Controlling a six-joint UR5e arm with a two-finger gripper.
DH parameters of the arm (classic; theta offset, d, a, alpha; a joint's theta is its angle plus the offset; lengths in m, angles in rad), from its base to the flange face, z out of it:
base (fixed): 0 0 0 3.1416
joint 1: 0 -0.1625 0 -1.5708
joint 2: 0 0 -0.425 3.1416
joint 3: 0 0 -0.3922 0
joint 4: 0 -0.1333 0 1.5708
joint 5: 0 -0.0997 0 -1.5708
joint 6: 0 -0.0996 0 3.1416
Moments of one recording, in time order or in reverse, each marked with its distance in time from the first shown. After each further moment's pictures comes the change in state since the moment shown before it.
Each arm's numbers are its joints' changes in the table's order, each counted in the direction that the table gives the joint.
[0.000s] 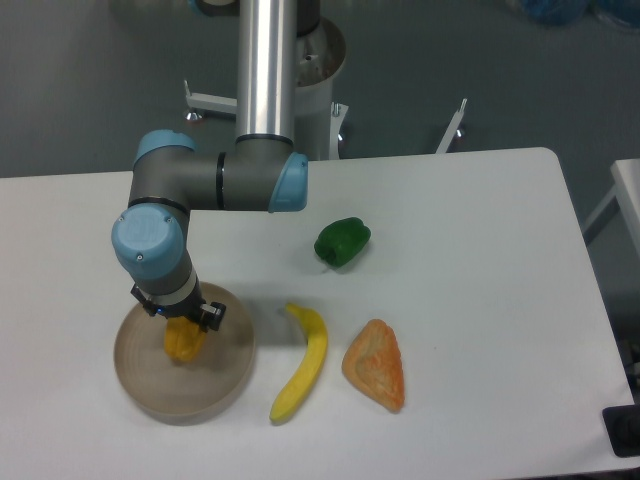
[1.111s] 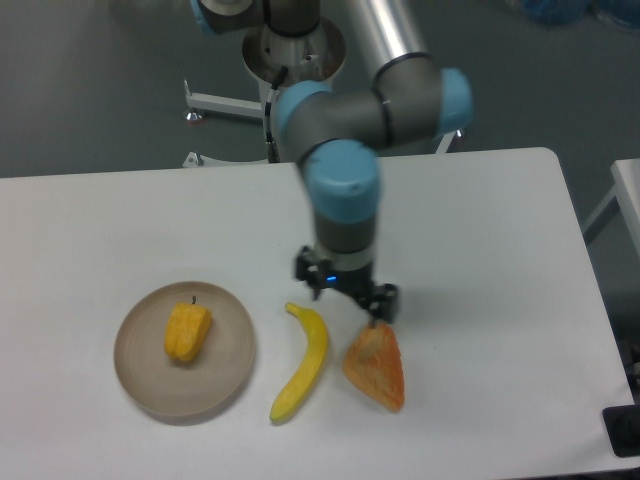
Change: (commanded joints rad) arm -0.436 0.104 -0.055 -0.006 -0.037 -0.782
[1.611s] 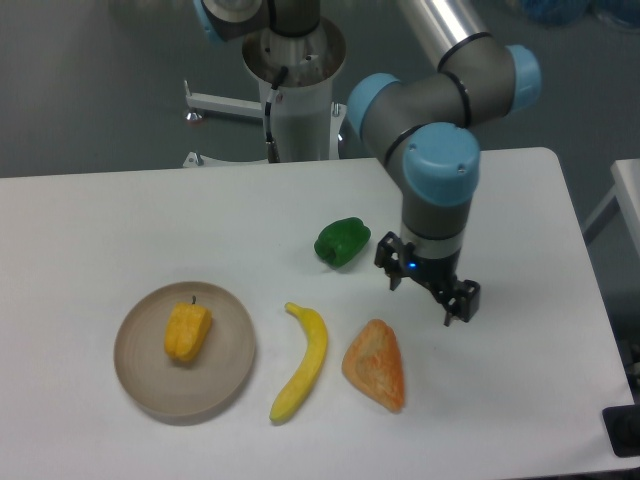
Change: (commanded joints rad) arm -0.055 -0.021 -0.045 -0.006 -0.002 -0.073
